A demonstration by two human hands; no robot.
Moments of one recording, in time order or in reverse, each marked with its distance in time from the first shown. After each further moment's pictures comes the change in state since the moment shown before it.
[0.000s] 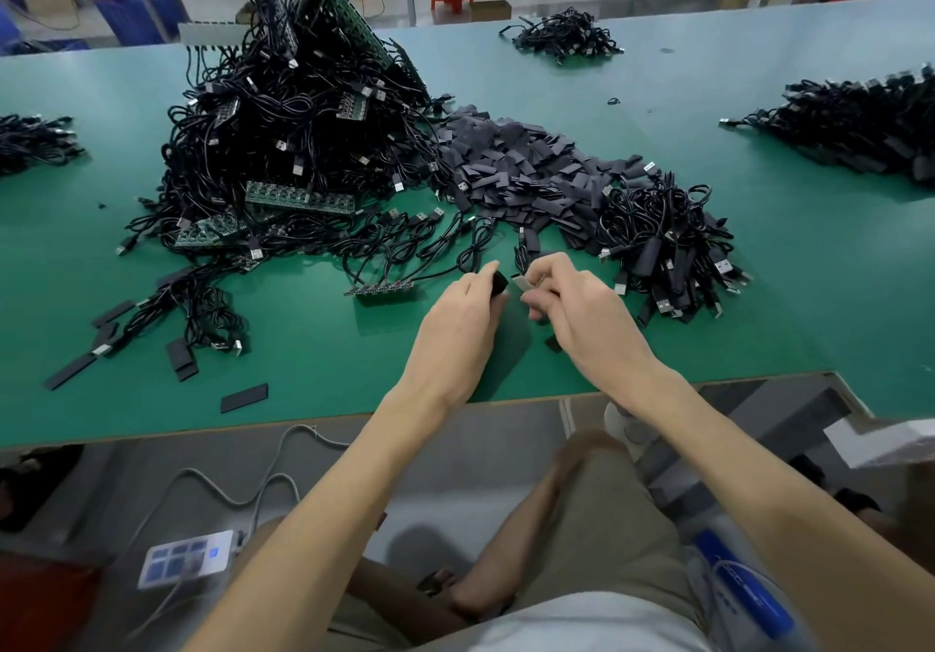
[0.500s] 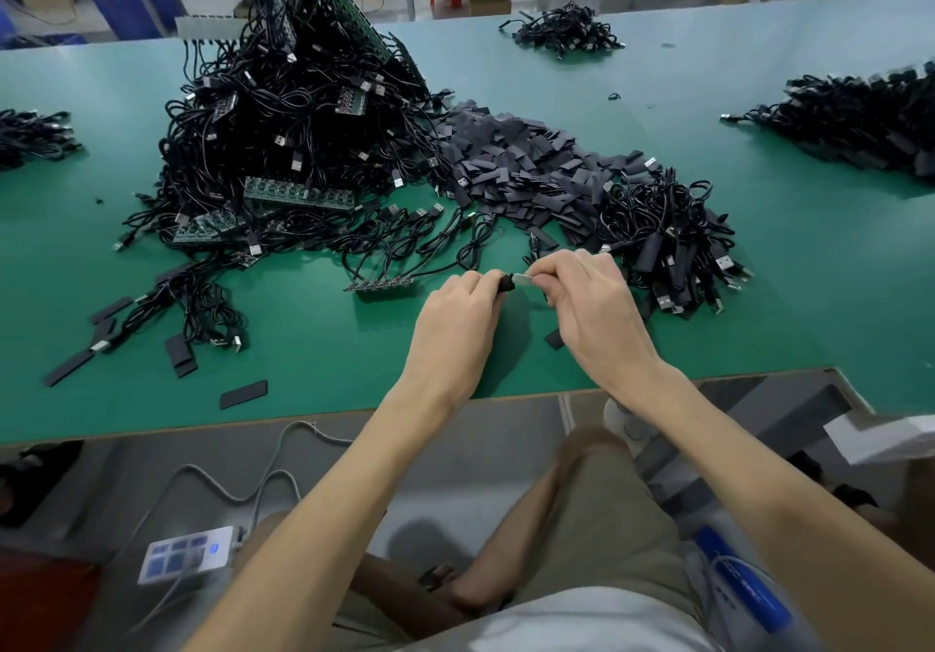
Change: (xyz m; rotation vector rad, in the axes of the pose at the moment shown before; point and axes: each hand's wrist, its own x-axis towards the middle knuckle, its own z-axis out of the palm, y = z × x) left_hand -0.002 0.001 0.000 0.131 0.005 0.018; right_hand 0.000 0.002 0.002 -0.110 0.243 -0.142
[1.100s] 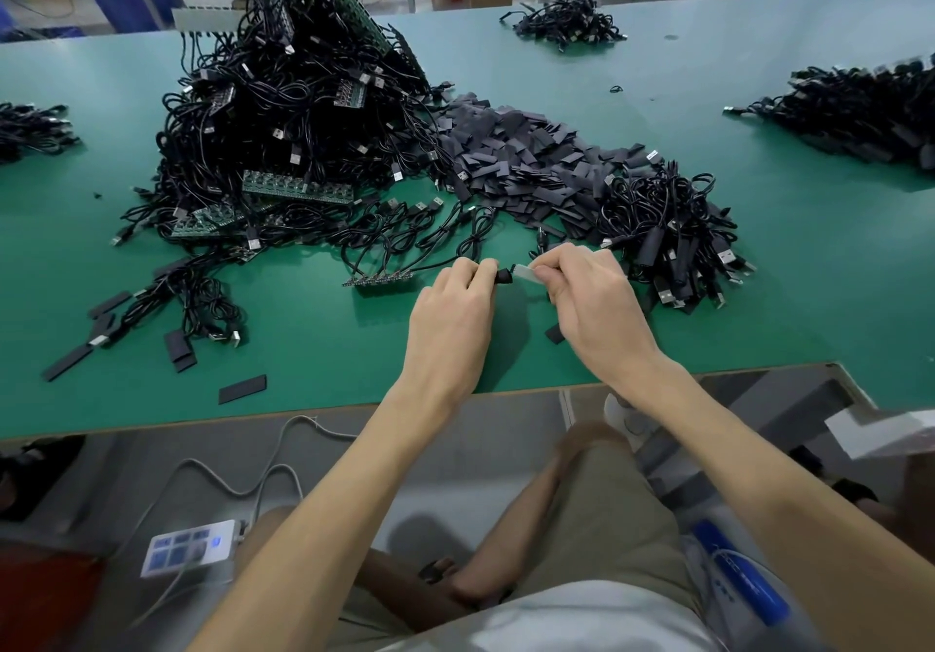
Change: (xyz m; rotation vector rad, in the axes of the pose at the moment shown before) left_hand -0.002 0.000 0.003 0.127 0.093 -0.011; right_hand 0.000 0.000 0.000 0.027 -0.031 0.089
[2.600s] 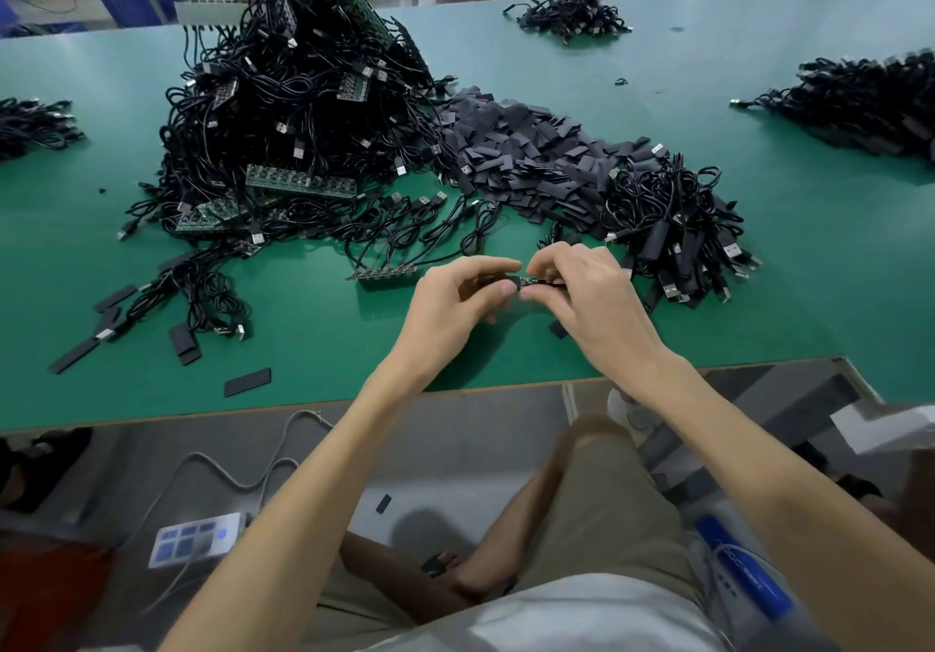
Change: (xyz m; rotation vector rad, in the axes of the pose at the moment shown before) left_hand 0.009 -0.021 -0.011 -0.888 -0.188 -0.138; right_hand -0.003 0.004 0.002 -0.016 -0.145 0.036
